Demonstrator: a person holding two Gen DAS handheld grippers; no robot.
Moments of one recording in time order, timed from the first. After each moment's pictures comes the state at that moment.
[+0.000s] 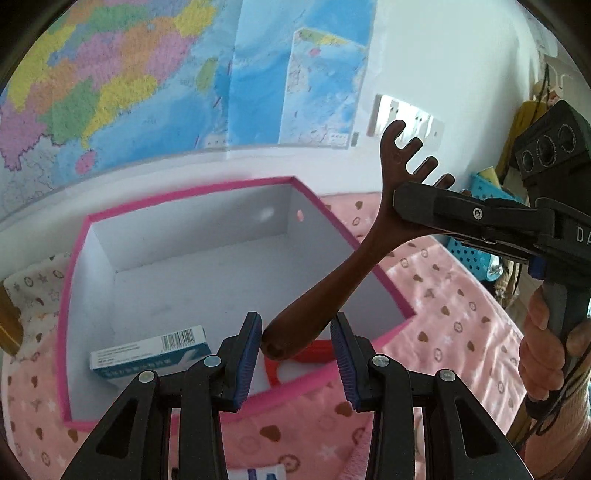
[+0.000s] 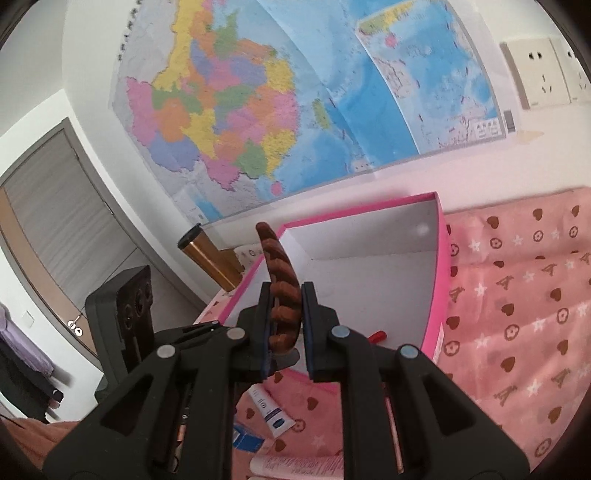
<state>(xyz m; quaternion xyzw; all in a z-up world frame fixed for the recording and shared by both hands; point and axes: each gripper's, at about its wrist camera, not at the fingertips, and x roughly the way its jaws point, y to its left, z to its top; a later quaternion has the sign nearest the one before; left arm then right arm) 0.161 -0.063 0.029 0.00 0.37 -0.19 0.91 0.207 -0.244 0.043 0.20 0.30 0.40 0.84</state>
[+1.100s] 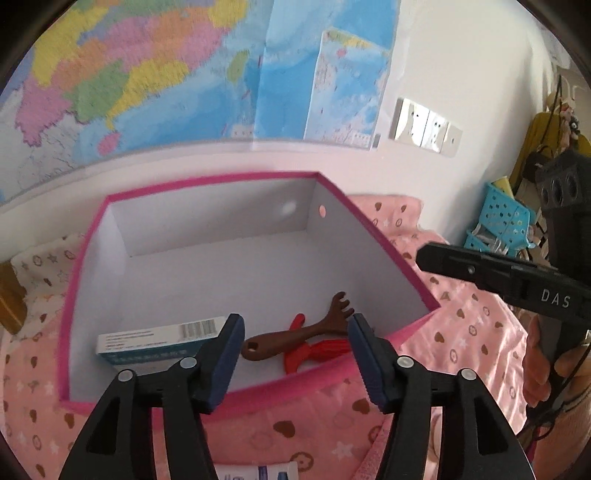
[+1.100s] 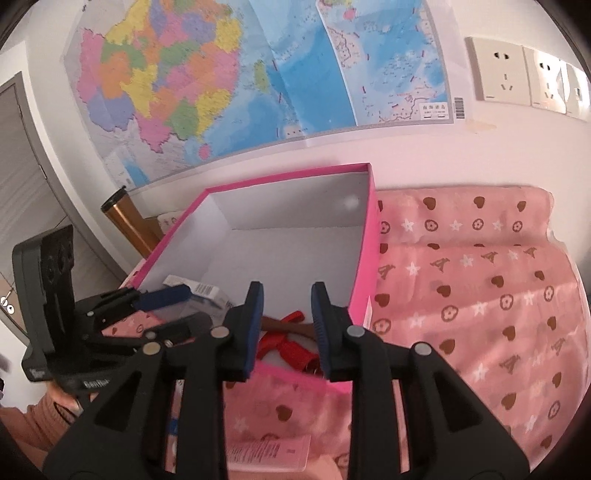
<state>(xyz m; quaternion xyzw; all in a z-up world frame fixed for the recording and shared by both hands) 0.148 -0.046 0.019 -0.01 0.35 -0.17 0.92 0.192 -0.241 0.012 0.10 0.33 0.29 0.89</state>
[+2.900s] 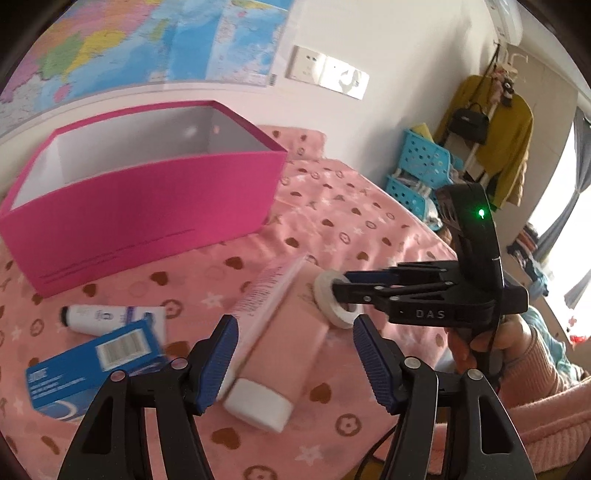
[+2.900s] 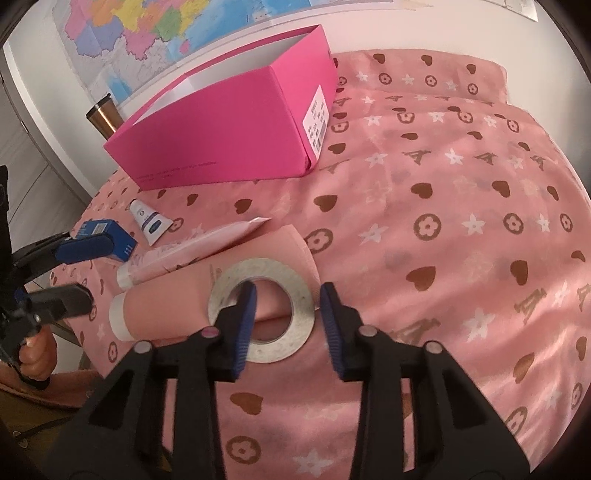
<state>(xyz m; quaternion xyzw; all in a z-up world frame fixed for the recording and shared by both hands) 0.026 -0.092 -0.037 -0.01 0.40 -0.29 0.87 0.079 -0.272 -0.106 0.07 0.44 0.26 0.86</state>
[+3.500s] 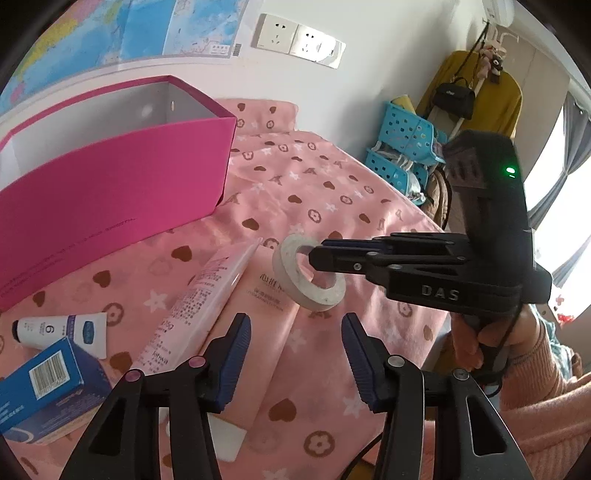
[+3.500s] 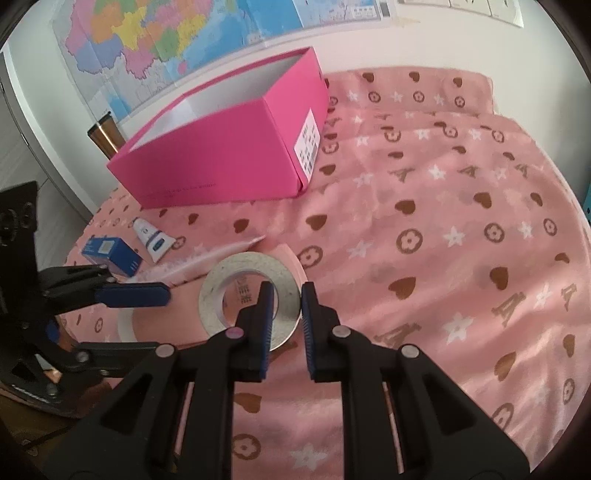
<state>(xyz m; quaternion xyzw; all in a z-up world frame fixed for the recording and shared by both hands) 0.039 -0.127 -0.051 0.00 0.43 -0.33 0.84 0.071 -0.283 -0.088 0.09 0.41 0.24 0.88</state>
